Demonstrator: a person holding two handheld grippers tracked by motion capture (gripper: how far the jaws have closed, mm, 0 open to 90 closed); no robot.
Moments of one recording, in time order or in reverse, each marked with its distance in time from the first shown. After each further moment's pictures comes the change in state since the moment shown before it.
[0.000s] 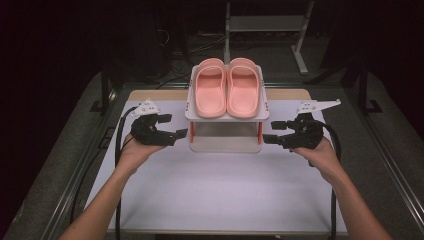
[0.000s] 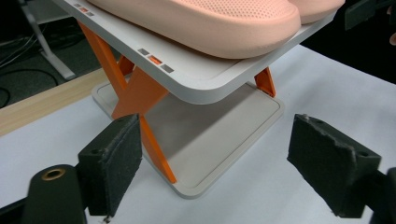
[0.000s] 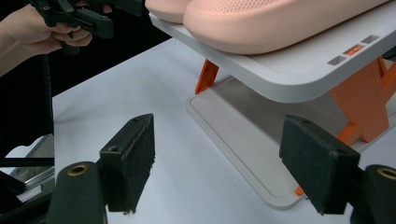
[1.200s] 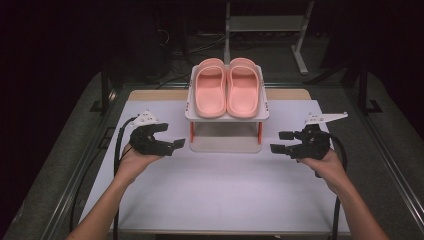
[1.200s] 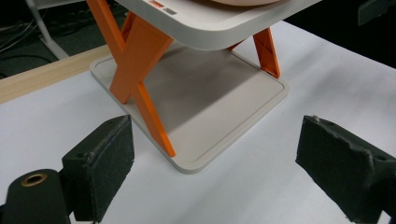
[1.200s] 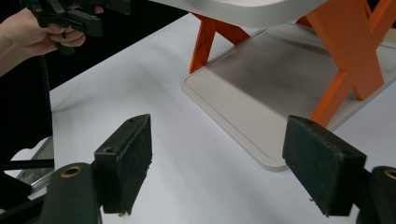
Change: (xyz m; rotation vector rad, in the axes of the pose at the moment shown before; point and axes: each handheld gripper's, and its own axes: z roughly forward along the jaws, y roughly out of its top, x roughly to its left) left arm 0.000 -0.030 0.001 0.022 0.009 -0.028; right arm -0.008 -0.035 -0.011 0.008 -0.009 0.064
